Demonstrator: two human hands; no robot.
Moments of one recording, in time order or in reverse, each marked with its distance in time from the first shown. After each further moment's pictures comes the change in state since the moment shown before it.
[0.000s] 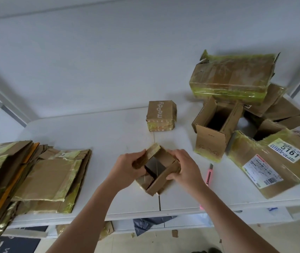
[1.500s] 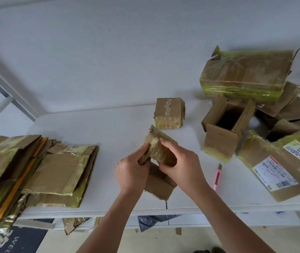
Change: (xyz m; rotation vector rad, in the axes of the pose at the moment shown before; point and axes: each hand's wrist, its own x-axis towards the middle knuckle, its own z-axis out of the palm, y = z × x) left_hand -0.027 0.029 0.020 0.007 0.606 -0.082; right_hand 0.000 -0.061 -0.004 -0.094 0.250 -0.303
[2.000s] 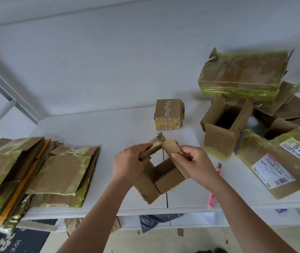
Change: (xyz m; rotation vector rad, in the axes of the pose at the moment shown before) left_hand 0.027 0.003 -0.021 0.331 -0.319 0.144; right_hand -0.002 0.016 -0.027 0.490 -0.216 0.320
